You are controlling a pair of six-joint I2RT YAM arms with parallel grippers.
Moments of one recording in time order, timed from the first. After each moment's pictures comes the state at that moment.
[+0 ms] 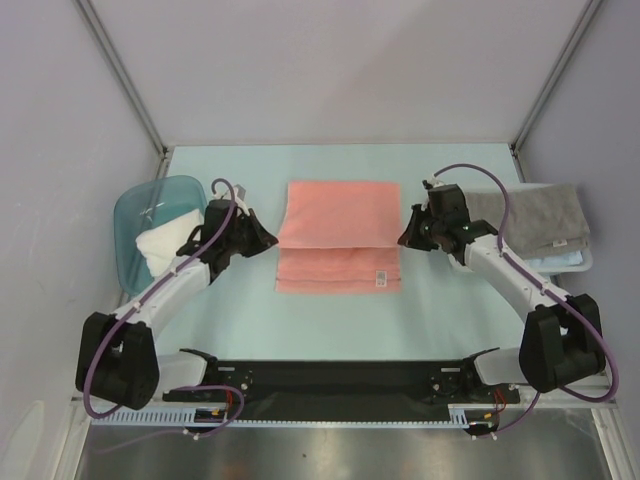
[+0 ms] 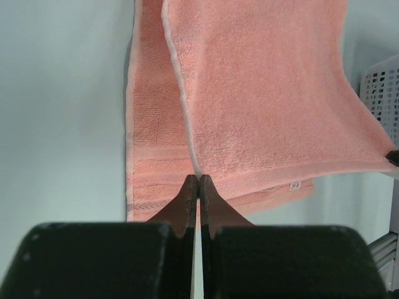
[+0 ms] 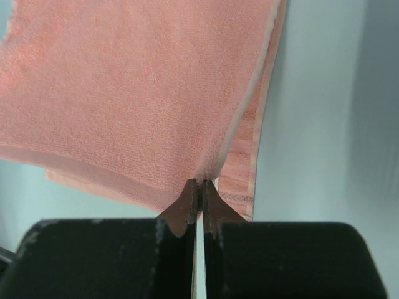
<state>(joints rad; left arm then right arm) -0.27 1.26 0.77 -0.17 0.19 -0.63 0.31 1.36 0.97 -0.39 -0.14 0.45</state>
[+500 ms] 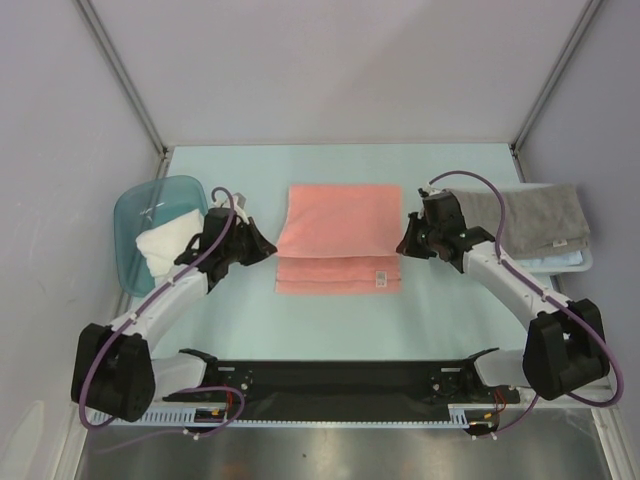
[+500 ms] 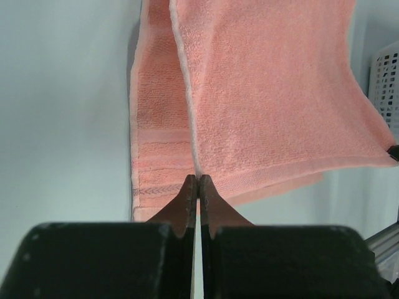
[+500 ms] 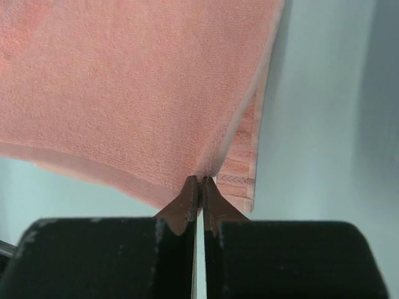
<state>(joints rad) -0.29 1.19 0.71 -0.19 0.20 -0.62 0.36 1.32 0.91 -0.40 -0.11 0.46</state>
